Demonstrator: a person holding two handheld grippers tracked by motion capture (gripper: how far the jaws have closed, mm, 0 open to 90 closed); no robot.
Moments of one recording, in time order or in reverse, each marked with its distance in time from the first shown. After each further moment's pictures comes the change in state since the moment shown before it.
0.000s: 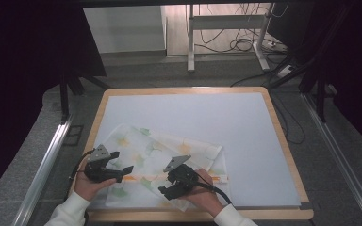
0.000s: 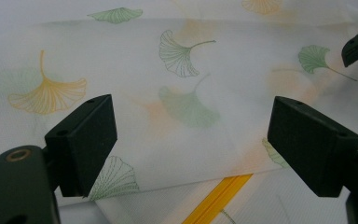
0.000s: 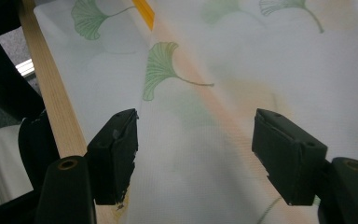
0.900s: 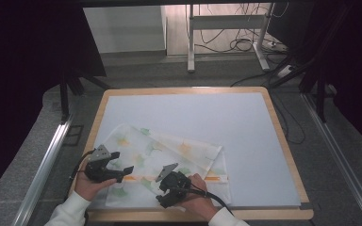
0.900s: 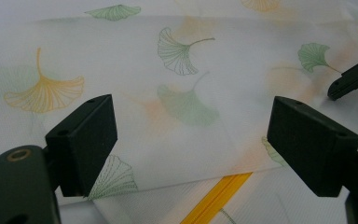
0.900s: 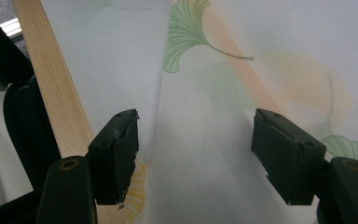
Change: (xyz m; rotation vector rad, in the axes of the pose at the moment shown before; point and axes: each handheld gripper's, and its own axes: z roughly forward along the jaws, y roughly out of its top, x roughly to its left) left arm -0.001 0.000 0.001 0.009 -0.005 0.002; right arm 0.018 -0.005 0.023 0.122 -0.021 -0.068
